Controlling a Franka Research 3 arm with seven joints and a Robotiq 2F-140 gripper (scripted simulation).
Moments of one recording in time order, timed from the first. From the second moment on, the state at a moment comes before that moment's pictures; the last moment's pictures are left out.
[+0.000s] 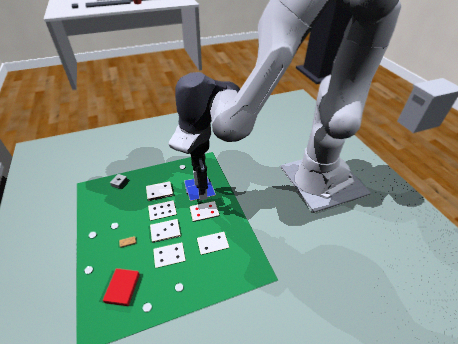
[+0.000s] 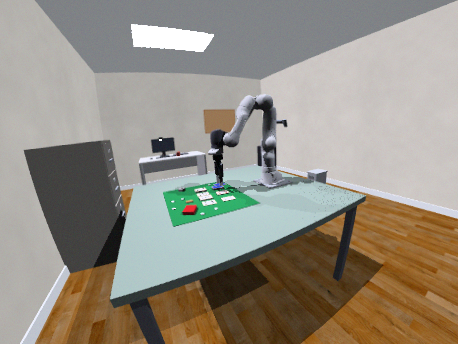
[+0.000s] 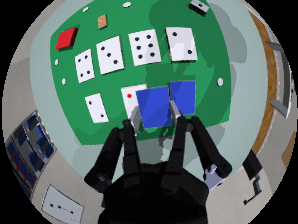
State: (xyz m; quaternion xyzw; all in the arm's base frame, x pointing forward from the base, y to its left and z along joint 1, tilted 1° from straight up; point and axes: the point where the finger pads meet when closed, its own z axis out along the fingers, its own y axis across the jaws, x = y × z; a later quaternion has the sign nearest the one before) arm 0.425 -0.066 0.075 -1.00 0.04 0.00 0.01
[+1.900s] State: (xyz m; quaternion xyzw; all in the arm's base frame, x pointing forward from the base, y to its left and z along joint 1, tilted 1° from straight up) arm 0.429 -0.019 0.075 -1.00 0.05 0.00 0.01
